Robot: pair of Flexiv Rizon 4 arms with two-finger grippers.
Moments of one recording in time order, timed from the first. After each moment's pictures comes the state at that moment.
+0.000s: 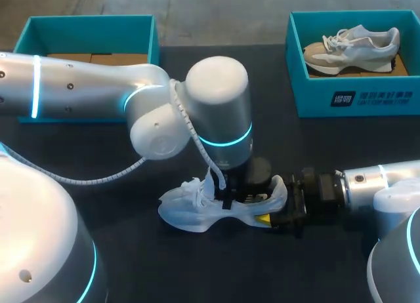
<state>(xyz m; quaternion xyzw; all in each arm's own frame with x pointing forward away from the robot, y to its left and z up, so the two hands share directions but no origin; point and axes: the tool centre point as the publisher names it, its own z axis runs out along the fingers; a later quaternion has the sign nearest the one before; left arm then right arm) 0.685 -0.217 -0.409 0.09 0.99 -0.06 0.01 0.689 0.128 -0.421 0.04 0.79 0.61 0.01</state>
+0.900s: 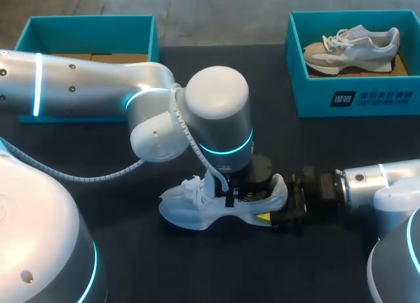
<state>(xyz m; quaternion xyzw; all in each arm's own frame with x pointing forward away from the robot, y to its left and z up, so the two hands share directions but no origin) 0.706 -0.220 -0.409 0.06 0.99 -0.06 0.05 0.692 0.127 -0.420 0.04 0.79 0.61 0.01</state>
